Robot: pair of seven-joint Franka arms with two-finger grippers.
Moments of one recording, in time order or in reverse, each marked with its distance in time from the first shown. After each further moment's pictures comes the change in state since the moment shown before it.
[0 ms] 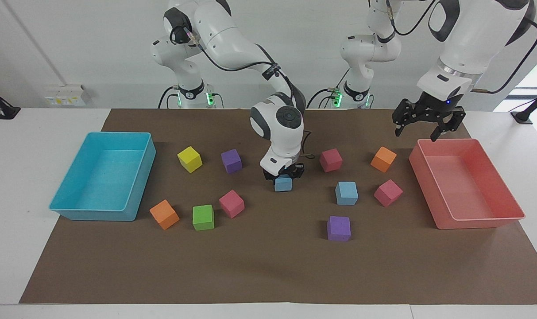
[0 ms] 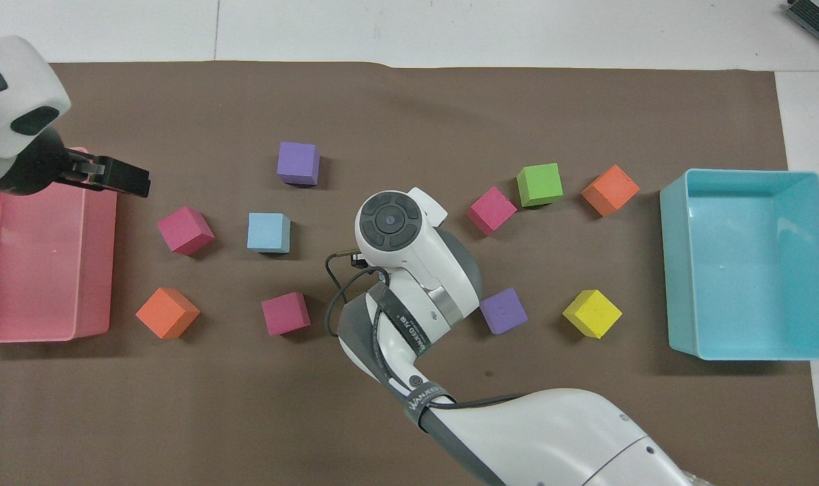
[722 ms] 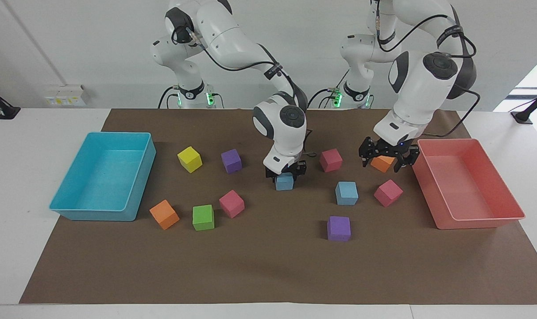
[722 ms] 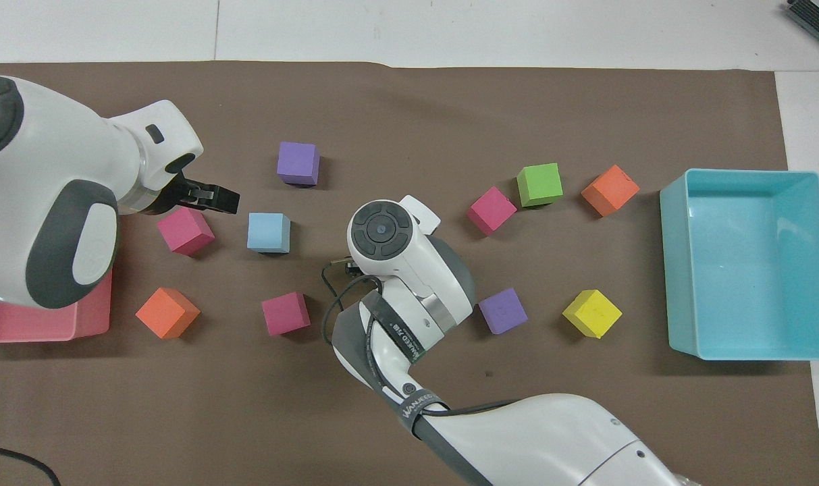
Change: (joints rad) left arm -0.079 0.031 0.000 -0.298 0.000 0.340 -0.069; right arm 0.019 0.000 0.001 -0.013 -0.001 0.003 0.000
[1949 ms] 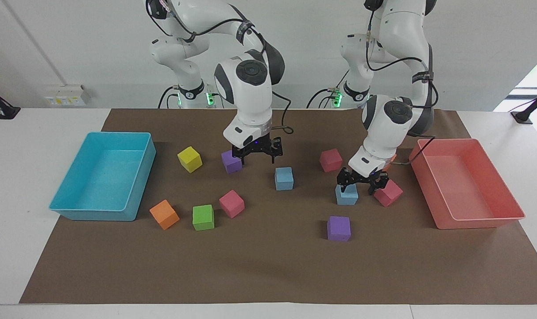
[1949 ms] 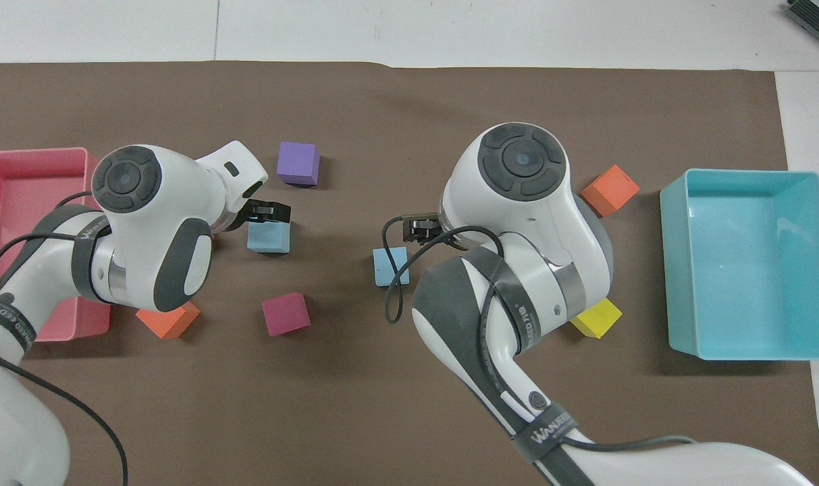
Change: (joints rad) left arm -0.054 0.135 0.000 -0.155 0.001 0.335 -0.132; right arm -0.156 -0.262 -0.017 -0.020 0.116 -0.207 -0.134
